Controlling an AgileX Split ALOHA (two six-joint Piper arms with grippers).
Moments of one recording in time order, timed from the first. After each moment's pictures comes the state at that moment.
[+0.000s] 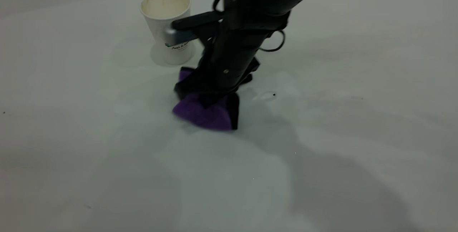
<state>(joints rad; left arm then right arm) -0.01 -0.02 -0.49 -0.02 1.13 0.04 0.67 2.55 -1.60 0.46 0.24 -0.28</state>
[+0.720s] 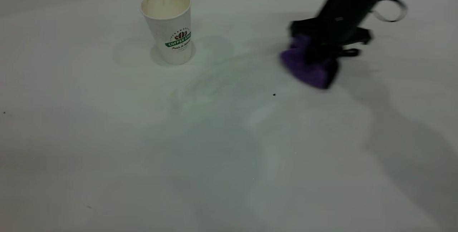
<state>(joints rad) -0.01 -0.02 -0.49 -0.02 1.13 0.04 0.17 2.55 -1.61 0.46 0.45 -0.21</state>
